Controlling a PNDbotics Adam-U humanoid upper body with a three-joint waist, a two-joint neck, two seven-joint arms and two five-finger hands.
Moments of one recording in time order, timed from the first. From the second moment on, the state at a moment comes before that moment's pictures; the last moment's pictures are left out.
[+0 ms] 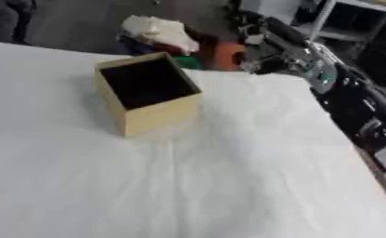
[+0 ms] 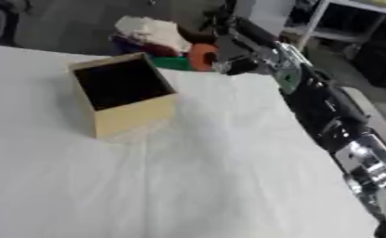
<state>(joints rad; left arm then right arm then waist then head) -0.44 0.17 -0.20 -1.98 -0.17 -0.14 0.13 -0.67 -0.93 -0.03 -0.98 0.48 -0.86 0.02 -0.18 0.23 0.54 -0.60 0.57</state>
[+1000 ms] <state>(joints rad) -0.49 0.15 -0.20 -1.98 -0.15 -0.19 0.15 -0.76 -0.80 0.03 -0.93 0.77 -0.84 0.05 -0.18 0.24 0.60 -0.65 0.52</state>
